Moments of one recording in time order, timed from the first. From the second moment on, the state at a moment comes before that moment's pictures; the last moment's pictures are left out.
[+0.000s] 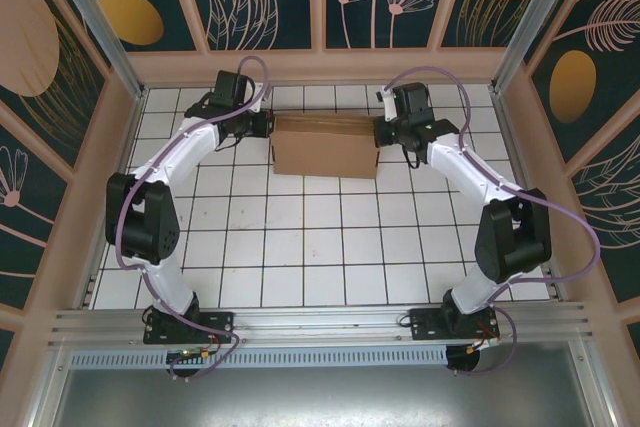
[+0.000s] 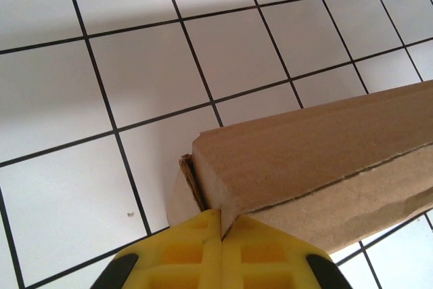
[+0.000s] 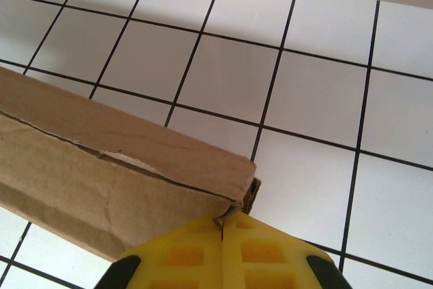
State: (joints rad) left arm -0.29 1.81 1.49 -0.51 0.27 -0.15; right arm 0.37 1.62 1.29 -0.40 -0.03 0.05
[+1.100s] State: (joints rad) left arm -0.37 1.62 1.17 -0.22 0.14 -0.19; right arm 0.24 1.18 0.91 -0.04 -0.23 0.29
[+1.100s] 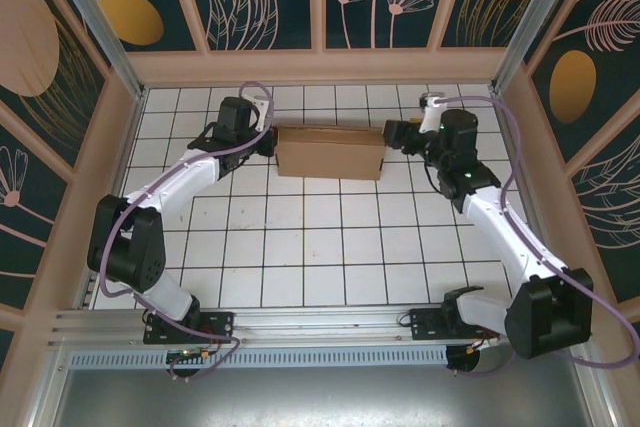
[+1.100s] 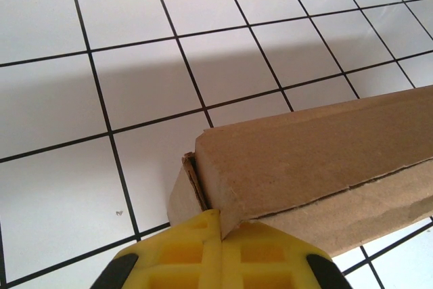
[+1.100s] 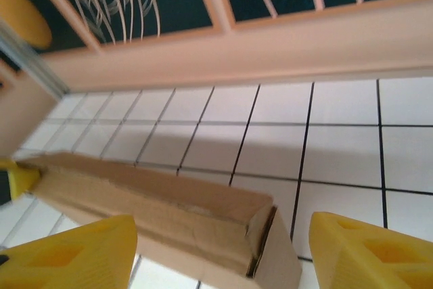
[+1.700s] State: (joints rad) left arm -0.38 1.62 1.15 -0.19 0.13 -0.19; right arm 0.23 1.42 1.01 -0.07 -0.27 0.44
